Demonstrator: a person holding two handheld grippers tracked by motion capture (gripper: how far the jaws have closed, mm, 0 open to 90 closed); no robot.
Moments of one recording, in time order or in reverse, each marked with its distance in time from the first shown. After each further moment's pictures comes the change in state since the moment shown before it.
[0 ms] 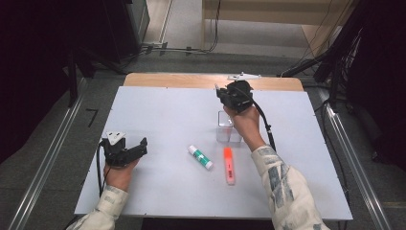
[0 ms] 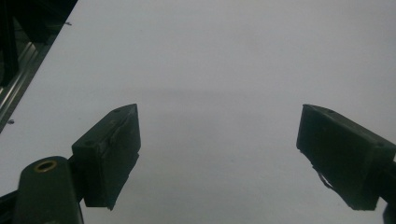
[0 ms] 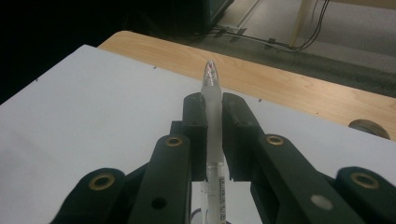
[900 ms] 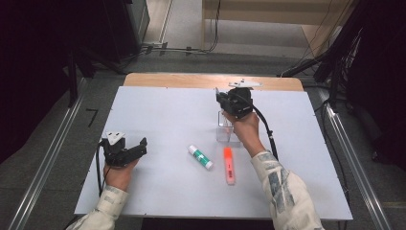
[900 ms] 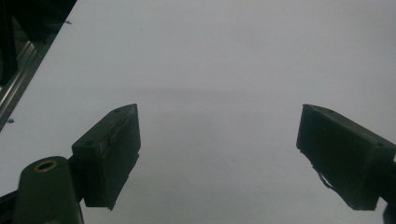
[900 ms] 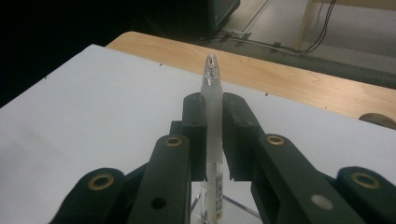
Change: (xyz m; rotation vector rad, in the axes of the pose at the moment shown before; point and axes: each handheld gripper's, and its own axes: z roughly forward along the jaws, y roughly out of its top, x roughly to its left) left arm 0.001 0.000 0.000 0.003 -0.002 -0.003; right arm 0.000 -0.019 -0.002 -0.032 0.025 0.006
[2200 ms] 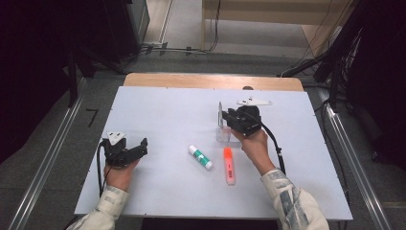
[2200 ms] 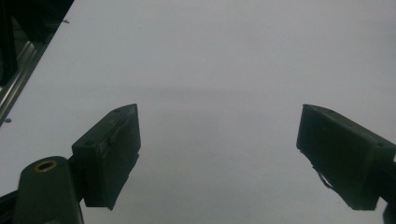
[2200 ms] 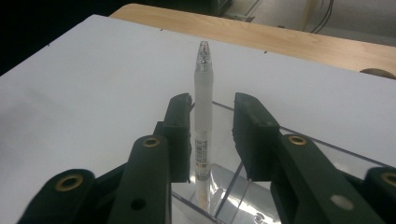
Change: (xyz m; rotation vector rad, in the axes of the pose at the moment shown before) left arm -0.001 -0.001 0.001 0.003 -0.001 0.006; right arm -0.006 -0.045 -0.024 0.041 0.013 0.009
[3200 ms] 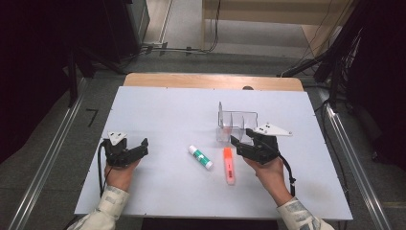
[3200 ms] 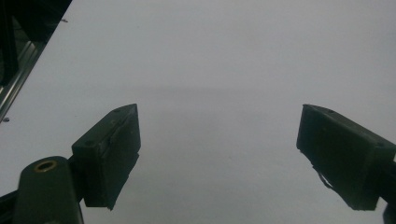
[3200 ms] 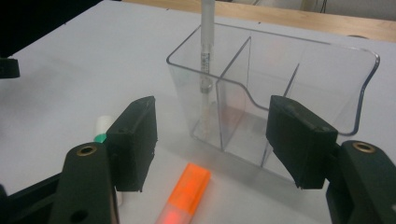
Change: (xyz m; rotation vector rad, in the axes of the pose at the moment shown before) left arm -0.002 -0.001 0.000 0.005 0.006 0.006; right arm 0.003 -0.060 -0.059 -0.029 -0.001 -0.004
